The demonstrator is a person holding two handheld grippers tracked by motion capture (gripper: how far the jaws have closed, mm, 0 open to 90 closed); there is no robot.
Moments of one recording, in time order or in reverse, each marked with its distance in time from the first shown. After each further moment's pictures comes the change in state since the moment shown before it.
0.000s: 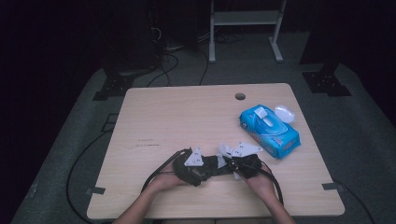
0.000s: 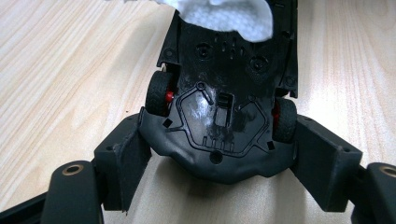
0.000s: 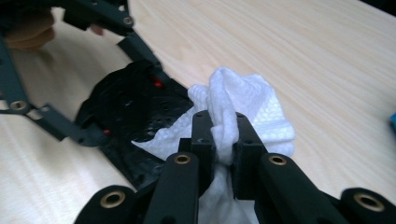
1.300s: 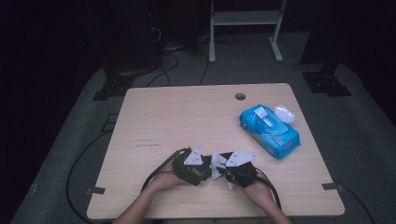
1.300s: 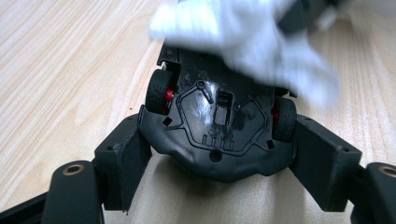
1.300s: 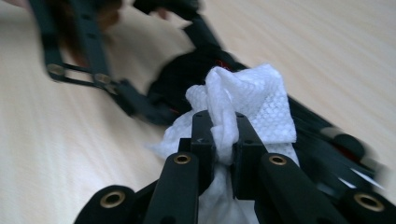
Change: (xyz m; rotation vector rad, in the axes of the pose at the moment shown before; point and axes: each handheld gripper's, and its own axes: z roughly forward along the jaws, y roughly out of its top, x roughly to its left) left arm 0.003 -0.001 0.000 -0.002 0.001 -0.015; right arm 0.019 -0.008 -0.001 0.015 0.115 -0.041
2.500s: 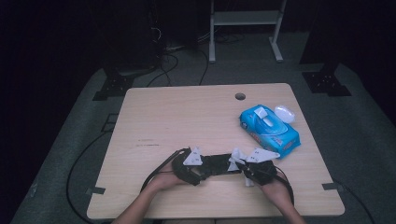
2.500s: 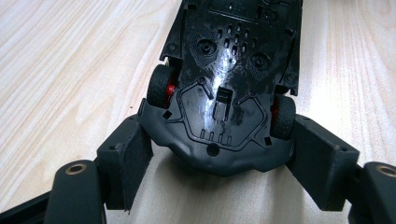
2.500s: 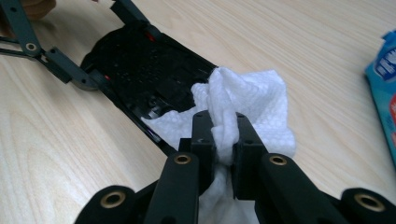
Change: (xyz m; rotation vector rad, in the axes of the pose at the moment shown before) left arm 0.000 -0.001 -0.001 0.000 -0.001 0.004; right arm -0.028 -0.023 -0.034 0.005 -0.107 0.092
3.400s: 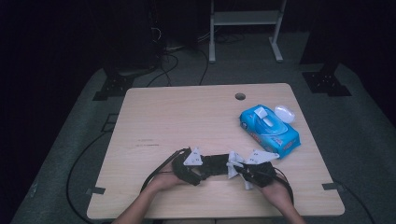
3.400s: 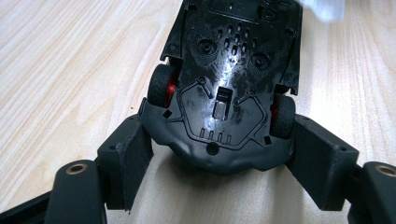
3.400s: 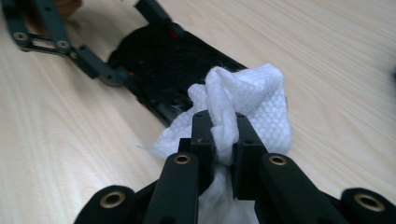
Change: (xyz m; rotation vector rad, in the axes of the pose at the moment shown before) left arm 0.000 0.000 0.000 0.000 0.007 0.006; right arm 0.003 -0.001 -0.001 0.011 0.066 -0.002
